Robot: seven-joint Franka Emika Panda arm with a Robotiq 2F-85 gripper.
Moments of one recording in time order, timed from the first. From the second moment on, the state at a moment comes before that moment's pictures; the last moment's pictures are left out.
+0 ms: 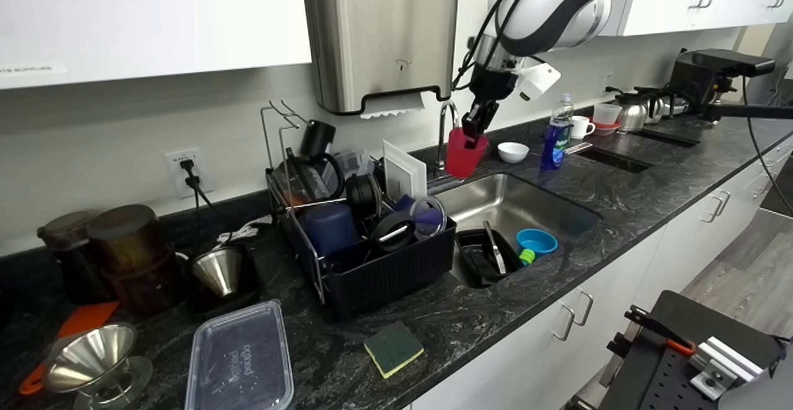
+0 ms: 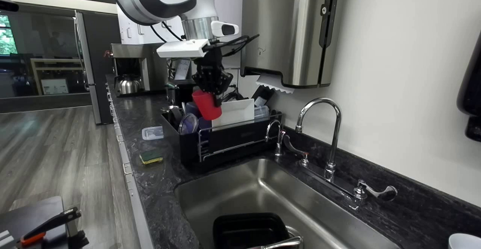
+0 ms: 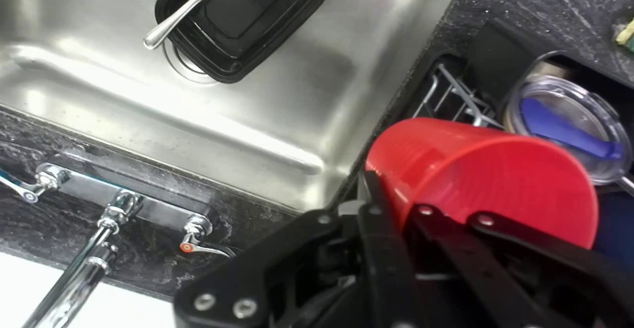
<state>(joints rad) 0.00 -0.11 -0.03 -2.30 0.00 2.43 -0.31</state>
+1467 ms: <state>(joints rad) 0.16 -0.15 0.03 -2.31 0.26 2.34 -0.35</state>
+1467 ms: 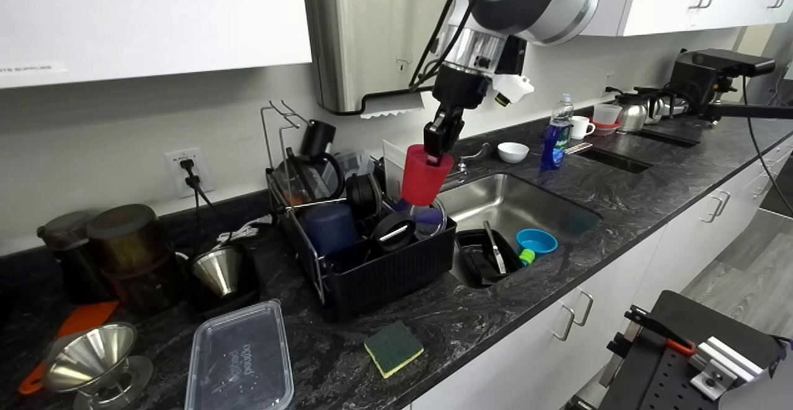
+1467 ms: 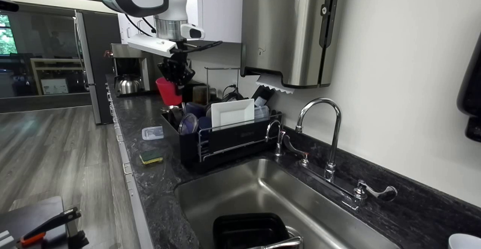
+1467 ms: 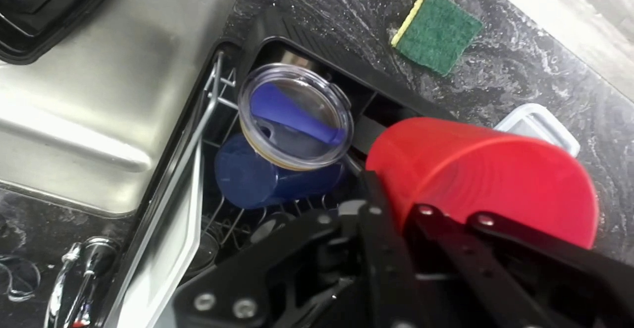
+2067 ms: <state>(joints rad) 0.20 -0.04 0.11 -2.27 0.31 2.40 -0.35</state>
